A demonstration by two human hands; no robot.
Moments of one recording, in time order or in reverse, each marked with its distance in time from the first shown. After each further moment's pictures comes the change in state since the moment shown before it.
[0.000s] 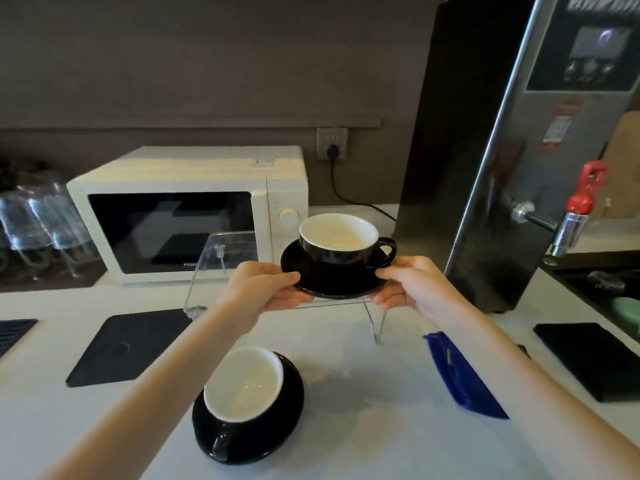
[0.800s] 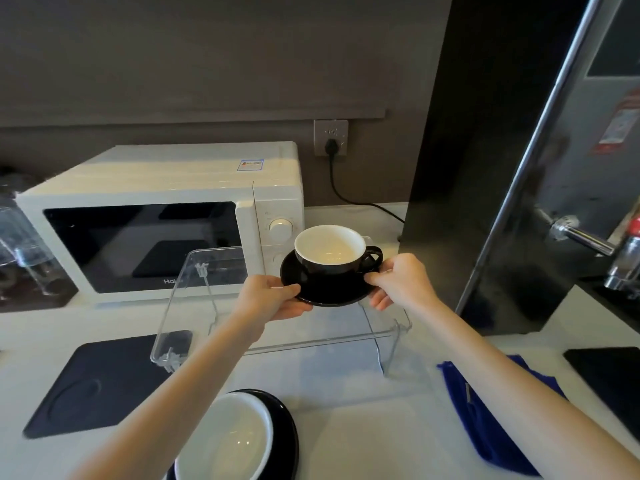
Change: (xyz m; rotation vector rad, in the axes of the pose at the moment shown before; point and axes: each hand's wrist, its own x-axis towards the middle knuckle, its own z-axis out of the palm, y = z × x) left_hand 0.103 -0.014 0.011 0.147 0.106 -0.075; right_hand 0.103 0.008 0.001 -0.439 0.158 -0.044
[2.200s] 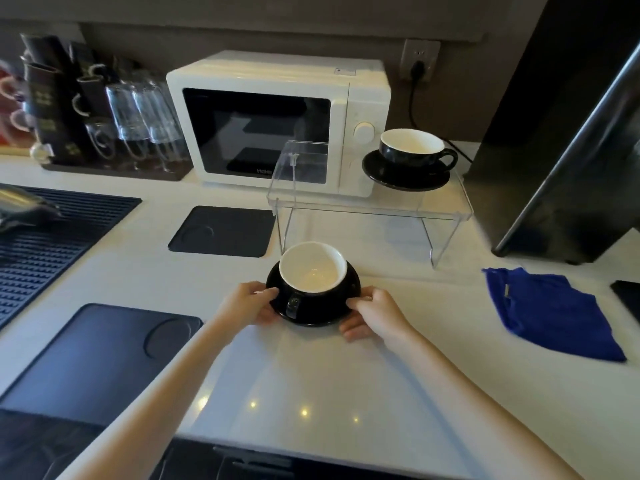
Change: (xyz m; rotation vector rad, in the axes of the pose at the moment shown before) left_hand -0.147 -0.182 -0.103 0.169 0.182 -0.128; right_hand -0.172 0.073 0.148 0.304 -0.395 0.222
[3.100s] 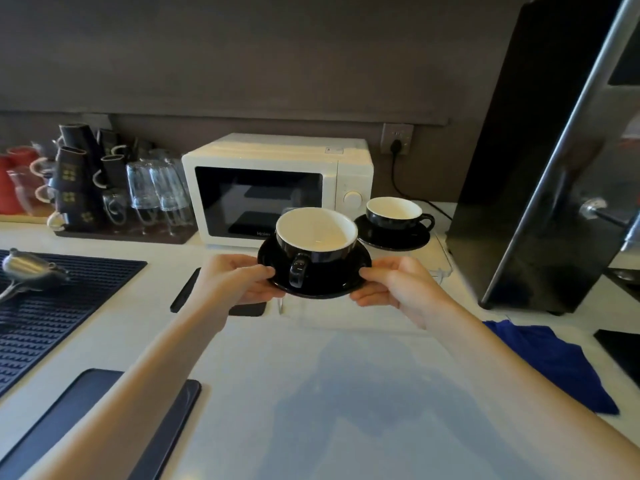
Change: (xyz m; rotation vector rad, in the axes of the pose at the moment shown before) left_hand -0.063 0.123 -0.046 -0.314 0.071 0.287; right_hand -0.057 -0.128 -0.043 0.173 -0.102 -0.317
